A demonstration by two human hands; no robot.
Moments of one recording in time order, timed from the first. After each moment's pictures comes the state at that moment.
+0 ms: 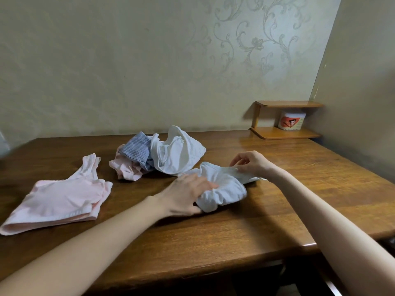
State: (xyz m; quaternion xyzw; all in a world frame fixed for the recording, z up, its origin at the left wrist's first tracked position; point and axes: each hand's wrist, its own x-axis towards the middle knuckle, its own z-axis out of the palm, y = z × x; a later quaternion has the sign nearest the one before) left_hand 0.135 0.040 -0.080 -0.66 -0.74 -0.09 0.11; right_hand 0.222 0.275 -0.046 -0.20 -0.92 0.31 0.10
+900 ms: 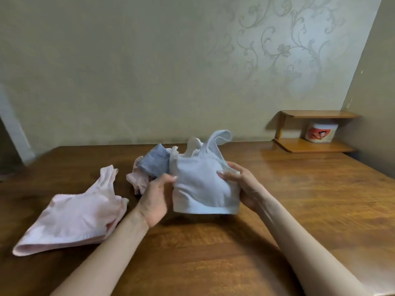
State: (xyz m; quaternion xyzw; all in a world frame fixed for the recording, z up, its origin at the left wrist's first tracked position) left_hand 0.096 -0.011 -0.056 -0.17 -0.47 -0.82 -0.29; right_hand 0.164 0.201 -0.062 -0.07 -0.61 0.78 0.12
